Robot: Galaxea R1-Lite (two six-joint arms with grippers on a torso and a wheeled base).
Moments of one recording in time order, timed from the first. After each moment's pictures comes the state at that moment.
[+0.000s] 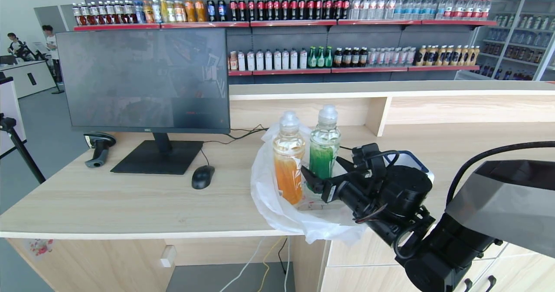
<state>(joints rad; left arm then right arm) 0.00 0.00 0.00 0.00 0.00 -0.02 0.57 2.16 -0.66 -1.57 -0.08 0.08</state>
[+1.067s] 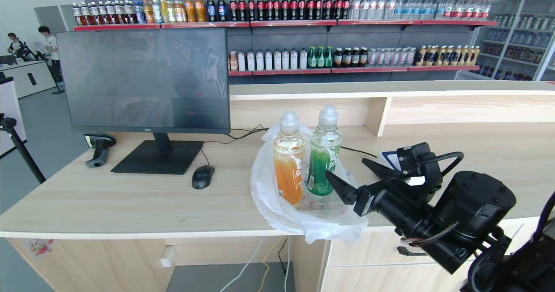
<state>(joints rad) 0.00 0.00 0.00 0.00 0.00 -0.02 0.57 1.89 -0.38 -1.57 -0.08 0.07</state>
